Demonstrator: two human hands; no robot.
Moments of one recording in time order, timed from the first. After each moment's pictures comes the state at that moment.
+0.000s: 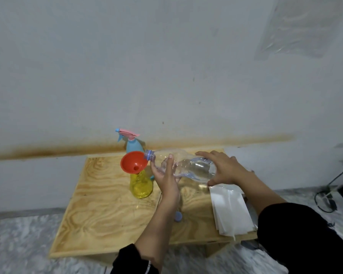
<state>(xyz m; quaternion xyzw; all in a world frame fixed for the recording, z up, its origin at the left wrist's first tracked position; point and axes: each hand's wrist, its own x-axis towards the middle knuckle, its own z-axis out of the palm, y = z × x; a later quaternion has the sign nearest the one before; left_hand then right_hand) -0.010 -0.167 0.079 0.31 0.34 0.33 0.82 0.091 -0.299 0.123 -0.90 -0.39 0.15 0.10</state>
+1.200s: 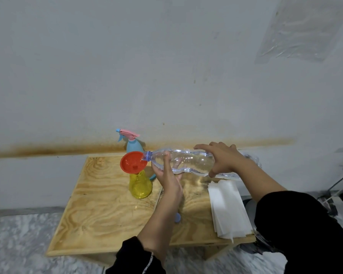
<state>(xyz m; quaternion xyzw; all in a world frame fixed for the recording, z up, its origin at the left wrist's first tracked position) 0.005 -0.170 0.084 0.26 0.37 0.32 0.83 0.105 -0.284 0.159 -0.91 -0.39 0.15 0.02</state>
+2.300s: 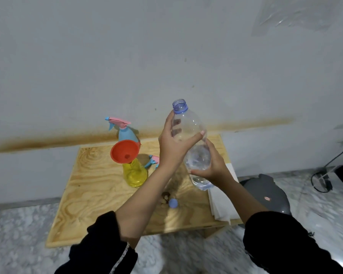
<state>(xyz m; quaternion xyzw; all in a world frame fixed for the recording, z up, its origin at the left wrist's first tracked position) 0.015 -0.170 0.134 0.70 0.19 0.29 0.62 0.066 -0.301 0.059 -0.82 -0.26 0.14 0.50</state>
